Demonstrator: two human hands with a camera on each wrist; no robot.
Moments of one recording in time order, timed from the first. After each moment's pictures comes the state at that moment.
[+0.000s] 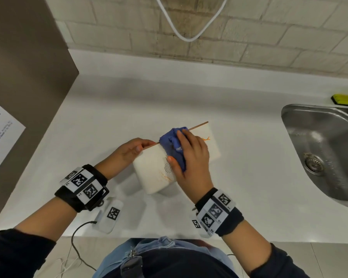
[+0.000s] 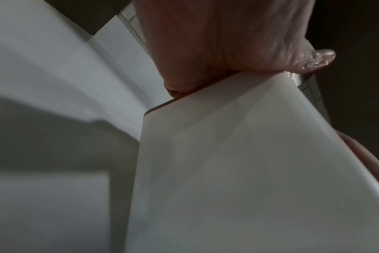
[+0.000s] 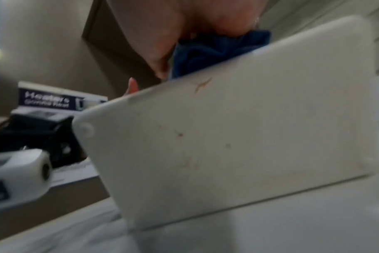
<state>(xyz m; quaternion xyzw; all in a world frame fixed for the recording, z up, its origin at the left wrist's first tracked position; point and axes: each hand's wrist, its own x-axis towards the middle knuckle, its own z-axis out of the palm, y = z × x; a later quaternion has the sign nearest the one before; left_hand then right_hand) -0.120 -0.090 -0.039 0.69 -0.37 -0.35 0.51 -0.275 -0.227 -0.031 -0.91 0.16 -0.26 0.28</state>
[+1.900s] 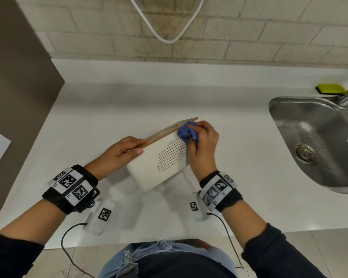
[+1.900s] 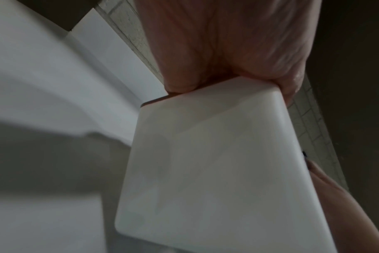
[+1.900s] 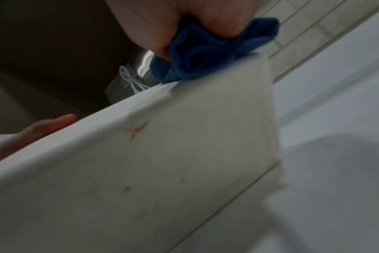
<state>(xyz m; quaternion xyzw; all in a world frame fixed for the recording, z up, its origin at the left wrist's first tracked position) -0.116 -0.100 -0.025 0.72 -0.41 -0.34 0.45 -0.264 -0.285 -0.030 -0.82 0.23 -0.40 0.34</state>
